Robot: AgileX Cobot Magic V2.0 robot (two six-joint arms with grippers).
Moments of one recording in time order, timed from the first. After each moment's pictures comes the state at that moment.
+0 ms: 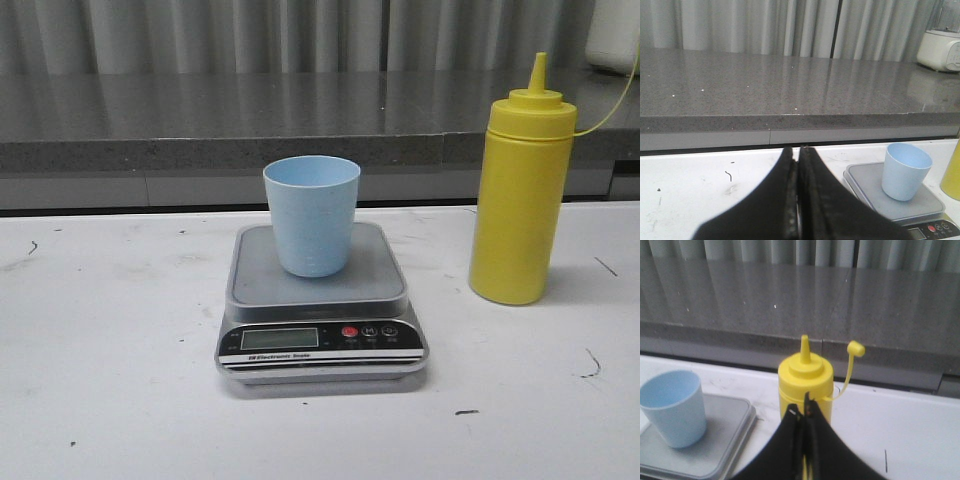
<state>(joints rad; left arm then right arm) -0.24 0.03 -0.36 0.02 0.45 -0.14 0.41 0.68 -0.27 0.67 -0.31 -0.56</state>
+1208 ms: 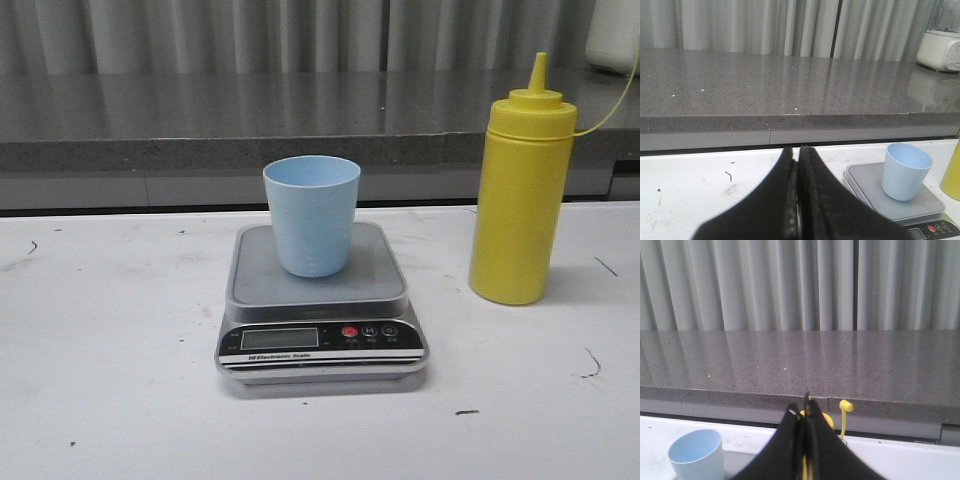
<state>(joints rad) -0.24 0.03 -0.36 0.02 0.45 -0.14 0.41 0.43 -0.25 0.70 -0.27 -0.58</state>
